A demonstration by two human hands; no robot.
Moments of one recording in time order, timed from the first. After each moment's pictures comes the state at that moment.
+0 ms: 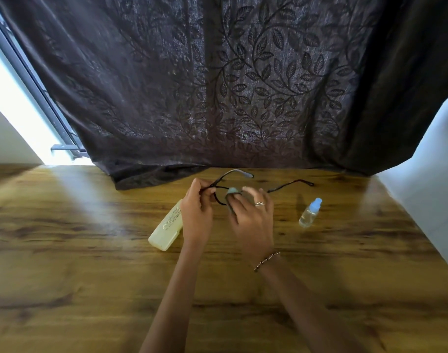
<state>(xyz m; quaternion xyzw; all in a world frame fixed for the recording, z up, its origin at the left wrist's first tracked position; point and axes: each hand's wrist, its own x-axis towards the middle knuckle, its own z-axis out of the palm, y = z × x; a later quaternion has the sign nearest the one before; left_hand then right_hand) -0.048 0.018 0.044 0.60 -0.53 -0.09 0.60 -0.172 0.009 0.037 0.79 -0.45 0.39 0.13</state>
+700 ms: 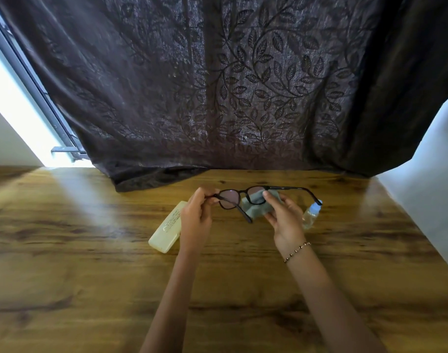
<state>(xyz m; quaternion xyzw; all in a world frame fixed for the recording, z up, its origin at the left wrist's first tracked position) -0.042 0.027 0.036 0.54 -0.59 -0.10 0.59 -0.214 -0.018 0.055 0.24 -0.51 0.56 -0.60</state>
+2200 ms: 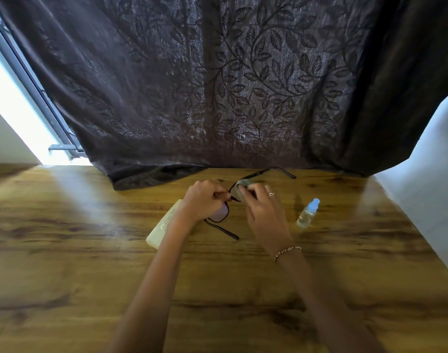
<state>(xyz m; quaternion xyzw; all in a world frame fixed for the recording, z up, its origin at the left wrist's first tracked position) -0.033 -0.005 0.088 0.64 -0.70 -0.19 0.23 -0.206 -0.010 0.051 0.84 -0.45 0.31 0.06</state>
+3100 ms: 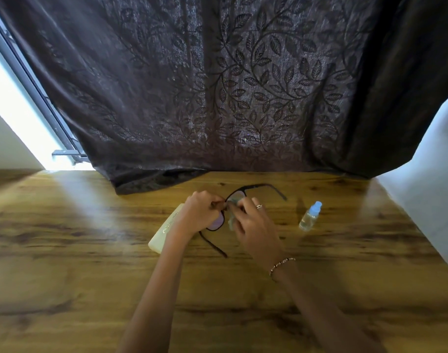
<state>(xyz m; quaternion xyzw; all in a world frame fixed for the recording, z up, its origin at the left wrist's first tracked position) -0.023 -0.003 0.068 0.65 -0.70 -0.21 0.21 -0.191 0.007 0.041 0.86 -0.42 0.27 0.04</state>
